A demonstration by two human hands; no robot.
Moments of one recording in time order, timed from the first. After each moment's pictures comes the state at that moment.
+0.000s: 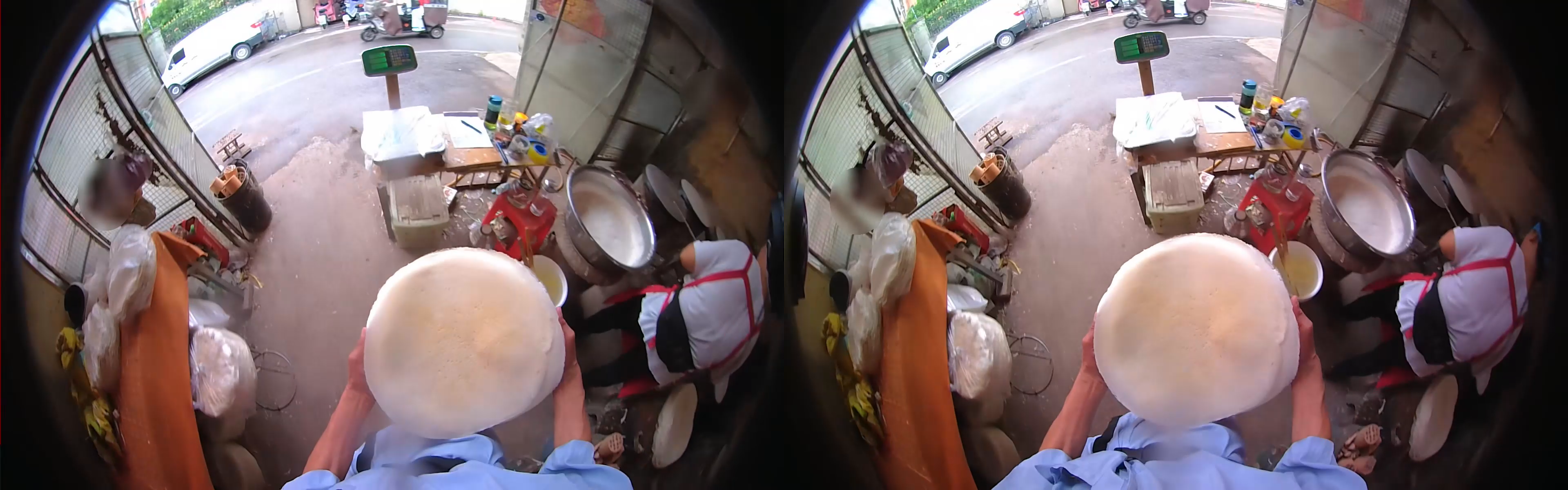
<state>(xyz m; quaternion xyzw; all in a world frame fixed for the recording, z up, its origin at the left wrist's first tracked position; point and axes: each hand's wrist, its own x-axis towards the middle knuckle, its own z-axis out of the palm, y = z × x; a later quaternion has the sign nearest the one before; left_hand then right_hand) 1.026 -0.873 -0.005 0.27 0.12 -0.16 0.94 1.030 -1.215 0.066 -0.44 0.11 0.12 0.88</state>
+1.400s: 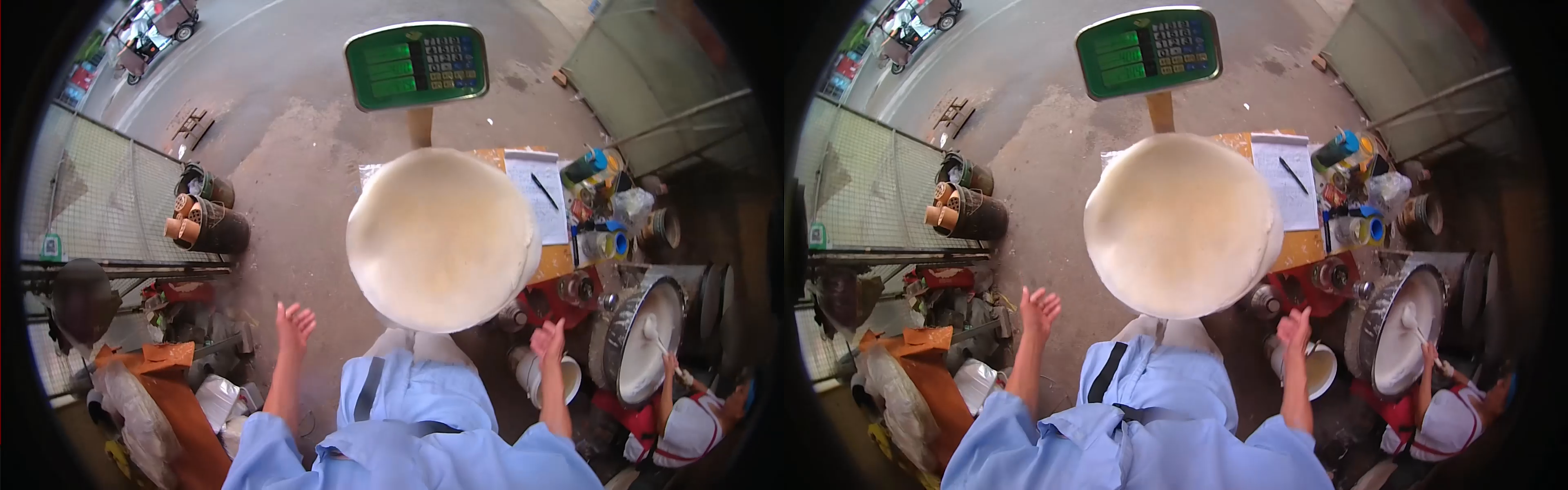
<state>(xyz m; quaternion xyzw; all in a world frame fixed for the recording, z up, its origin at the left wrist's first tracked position) 1.692 -0.613 -0.169 0.47 0.50 -0.07 0.72 1.639 -1.241 -0.171 -0.55 0.53 0.06 0.64</state>
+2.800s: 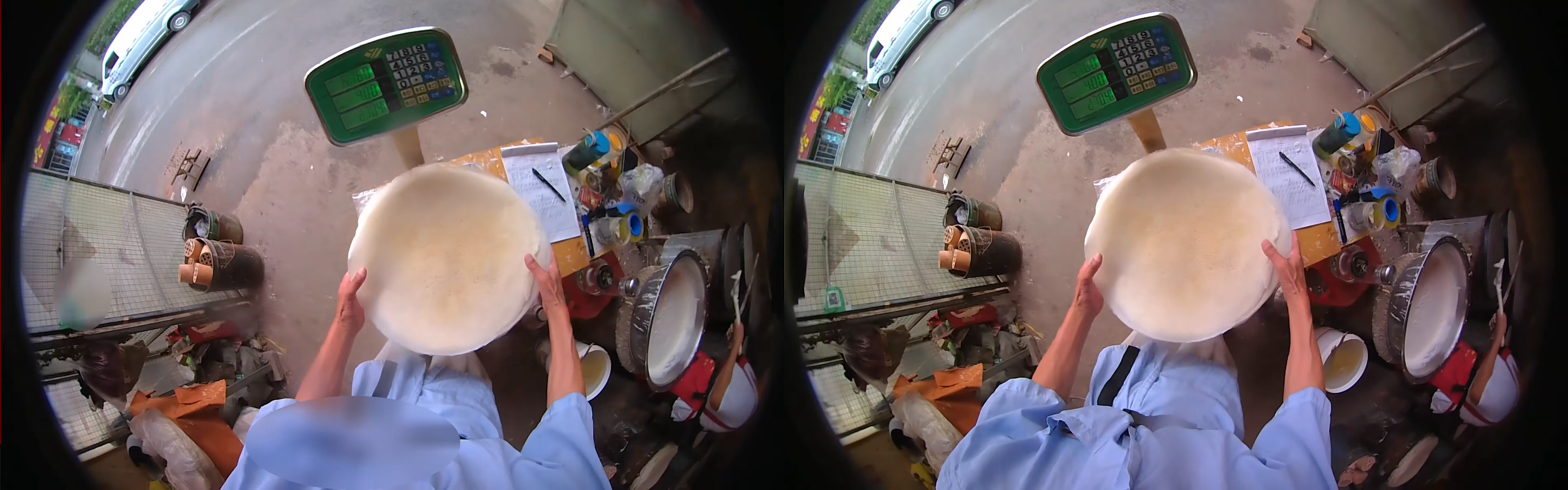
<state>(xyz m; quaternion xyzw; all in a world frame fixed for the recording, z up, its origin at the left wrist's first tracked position) 1.852 -0.749 -0.126 0.52 0.23 -0.20 0.80 1.827 -1.145 -0.096 -0.70 0.24 0.02 0.67</state>
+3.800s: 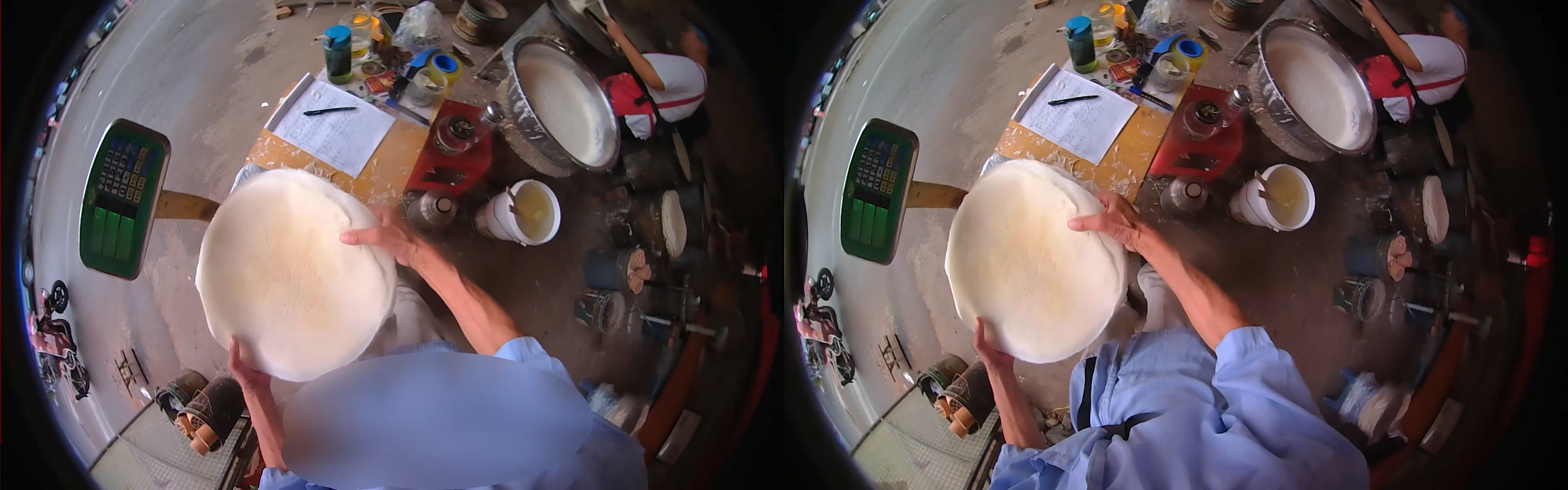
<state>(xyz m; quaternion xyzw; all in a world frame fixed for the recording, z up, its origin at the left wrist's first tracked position) 1.878 -0.718 -0.116 0.48 0.21 -0.33 0.78 1.770 -1.097 -0.064 -0.53 0.28 0.00 0.80</state>
